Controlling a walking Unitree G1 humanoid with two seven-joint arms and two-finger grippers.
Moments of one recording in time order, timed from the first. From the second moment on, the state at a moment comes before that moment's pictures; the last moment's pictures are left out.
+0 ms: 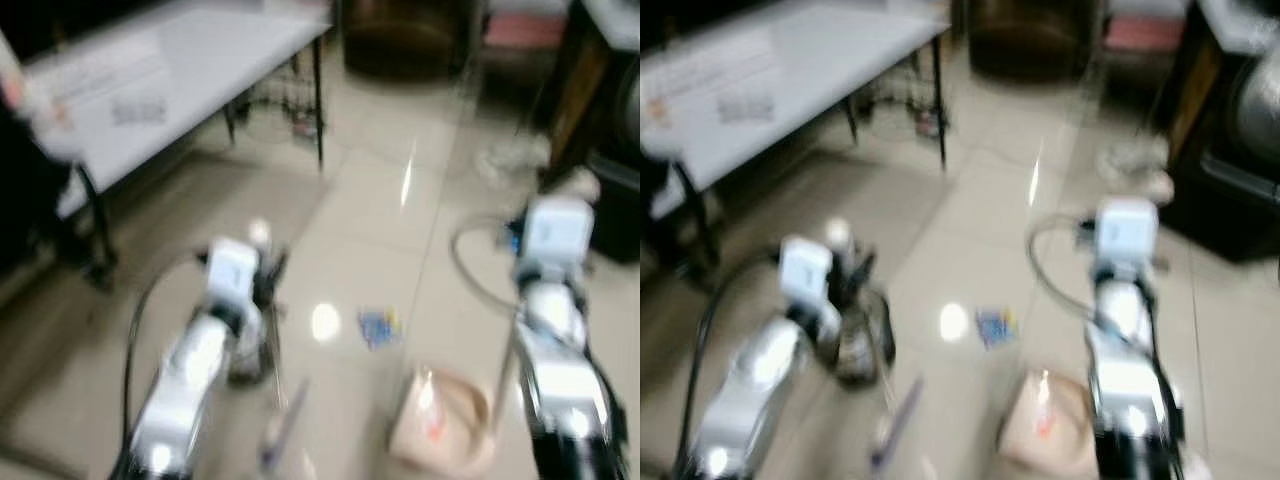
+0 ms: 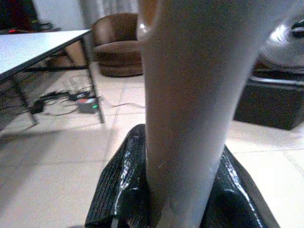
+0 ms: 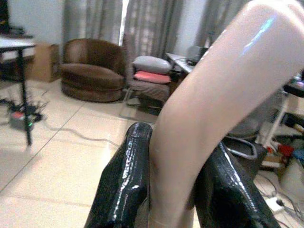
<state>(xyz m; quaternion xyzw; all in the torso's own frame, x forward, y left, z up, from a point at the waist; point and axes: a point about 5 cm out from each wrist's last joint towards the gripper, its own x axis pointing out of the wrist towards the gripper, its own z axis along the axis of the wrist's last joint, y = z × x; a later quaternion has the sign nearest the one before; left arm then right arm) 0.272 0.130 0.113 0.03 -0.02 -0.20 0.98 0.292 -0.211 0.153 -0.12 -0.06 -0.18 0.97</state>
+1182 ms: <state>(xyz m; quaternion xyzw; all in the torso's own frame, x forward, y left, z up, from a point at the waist) 0.293 0.147 0.122 0.06 -0.05 -0.12 0.99 0.300 -0.193 0.154 -0.08 -0.06 -0.13 0.99</state>
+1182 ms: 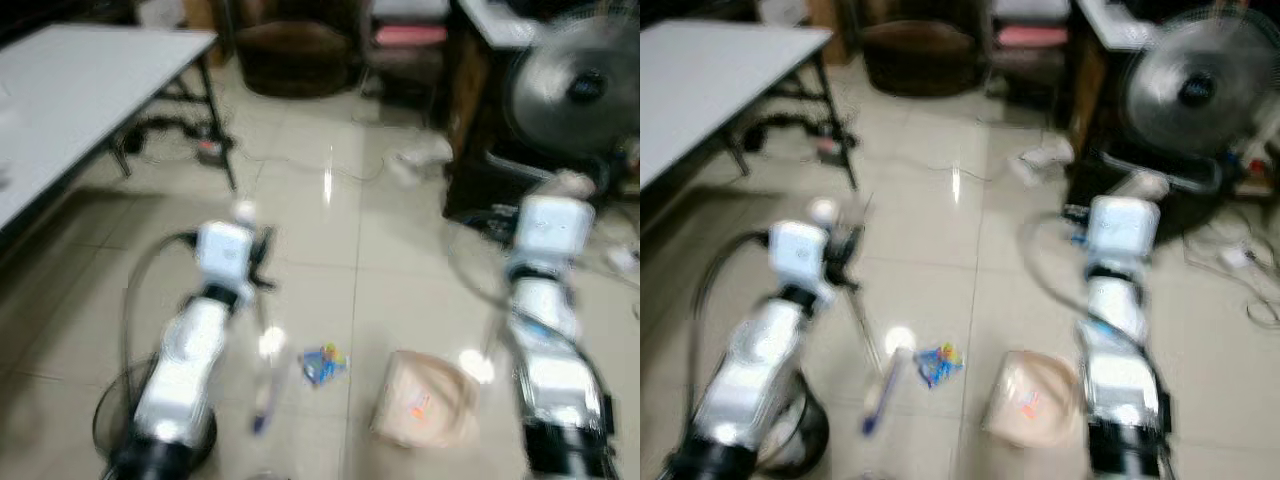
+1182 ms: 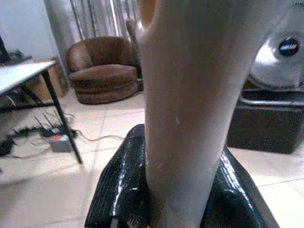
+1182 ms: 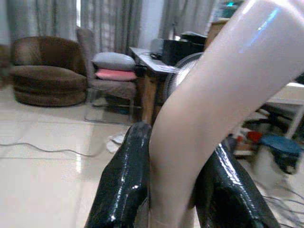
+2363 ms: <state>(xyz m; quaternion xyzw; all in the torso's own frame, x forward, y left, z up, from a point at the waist) 0.295 0.148 0.121 0.07 -0.04 -0.11 0.99 0.299 -0.203 0.151 -0.08 -0.06 -0.15 0.98</state>
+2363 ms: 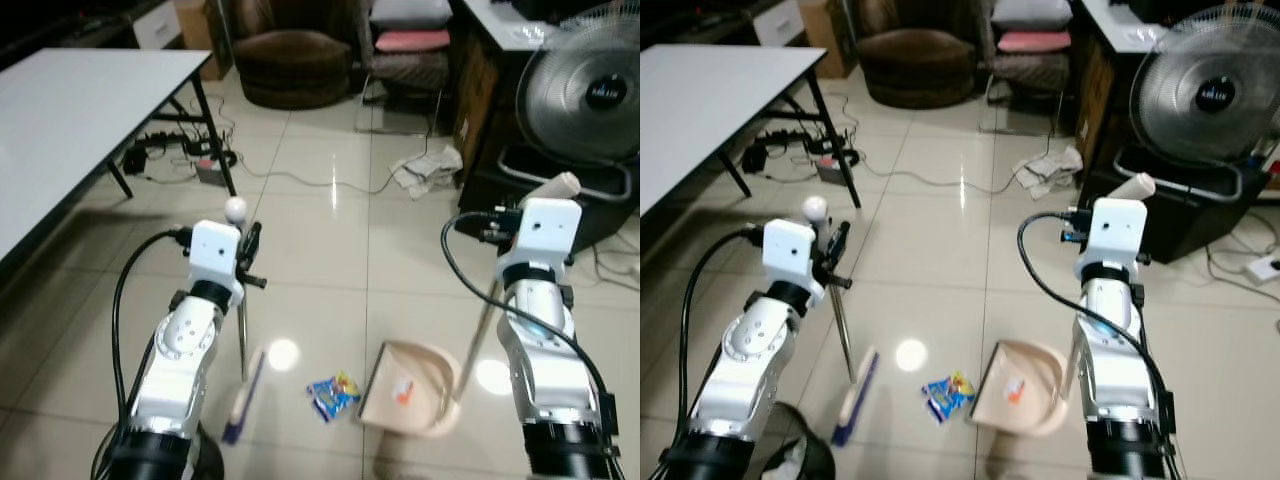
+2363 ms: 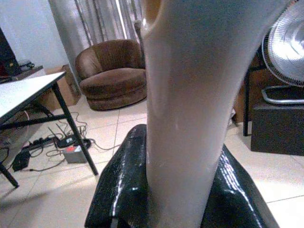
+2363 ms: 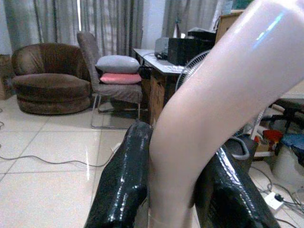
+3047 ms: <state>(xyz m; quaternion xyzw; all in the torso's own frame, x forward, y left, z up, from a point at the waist) 0.295 0.132 0.120 0.04 -0.05 -0.14 0.99 0.297 -0.215 0.147 -0.09 -0.05 -0.17 0.98</state>
